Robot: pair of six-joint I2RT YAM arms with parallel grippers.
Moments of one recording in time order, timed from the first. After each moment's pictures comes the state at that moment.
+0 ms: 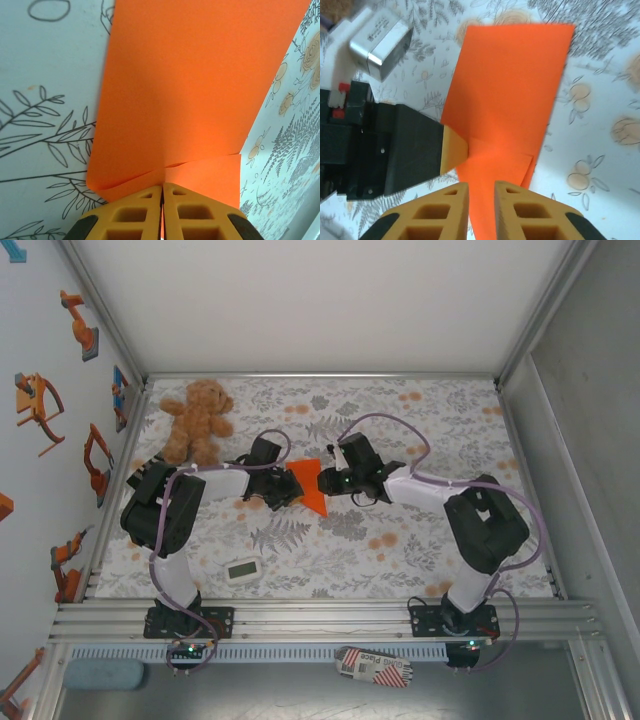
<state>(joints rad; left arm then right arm) -0.54 1.85 0.97 -0.19 0.42 -0.97 0.66 1.75 1.03 -0.12 -0.32 0.47</state>
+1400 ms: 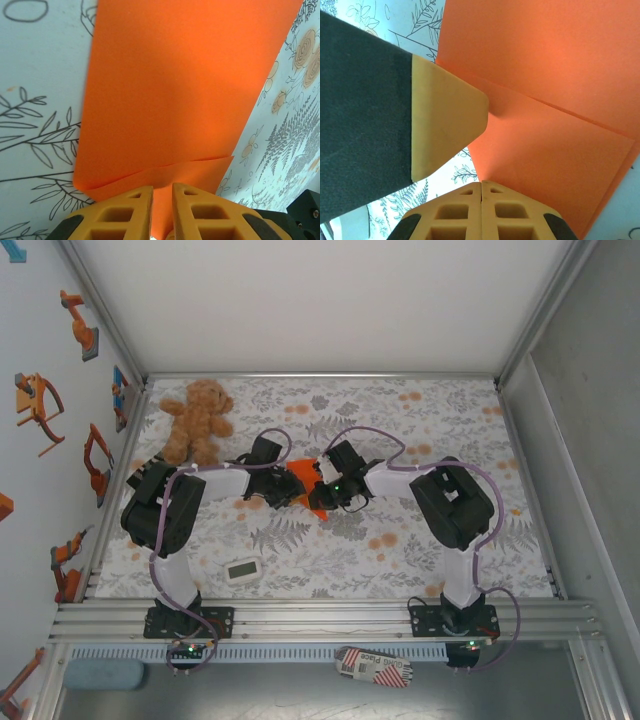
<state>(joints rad) -0.55 1.85 0.98 -0.19 0.43 -0.97 0.67 1.97 1.13 -0.21 -0.57 0.48</state>
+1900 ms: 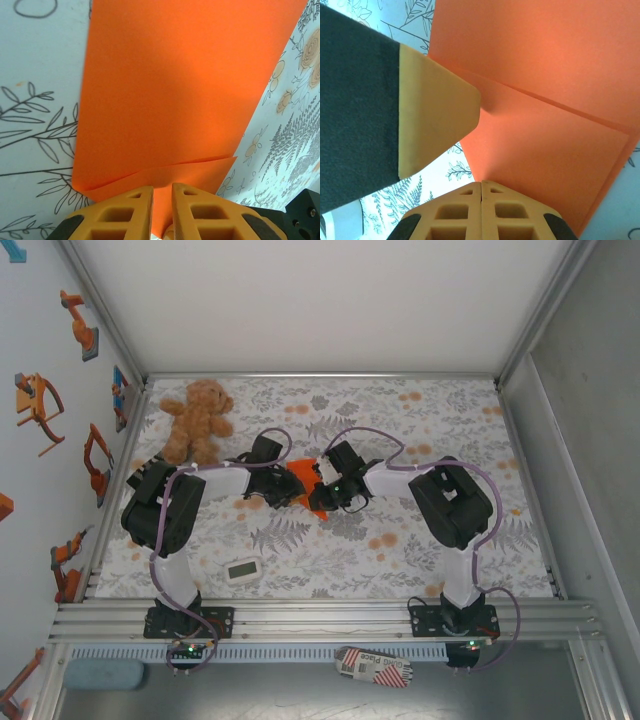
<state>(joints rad) -0.55 1.86 1.00 -0.24 0.42 -0.97 0.67 1.98 1.14 -0.23 -0.57 0.45</state>
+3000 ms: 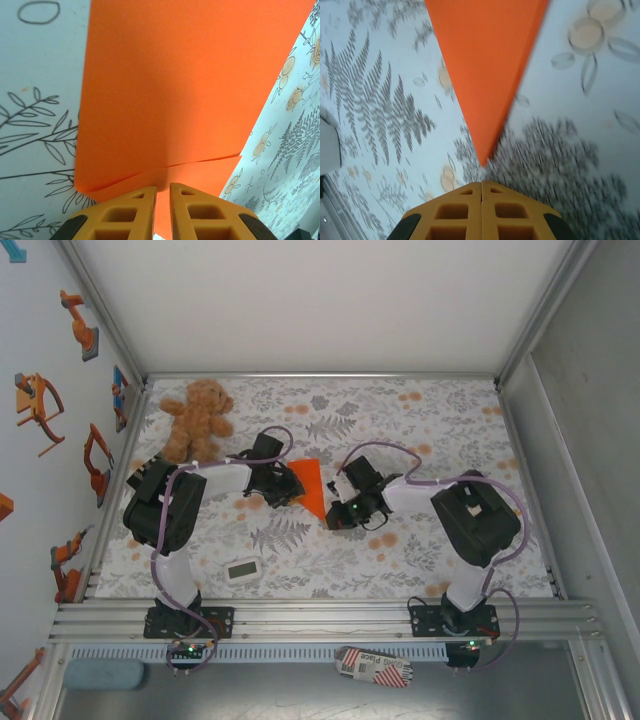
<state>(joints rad) -0.54 1.87 1.03 -0.30 0.42 -0.92 0.66 1.77 0.88 -0.26 -0.58 0.37</state>
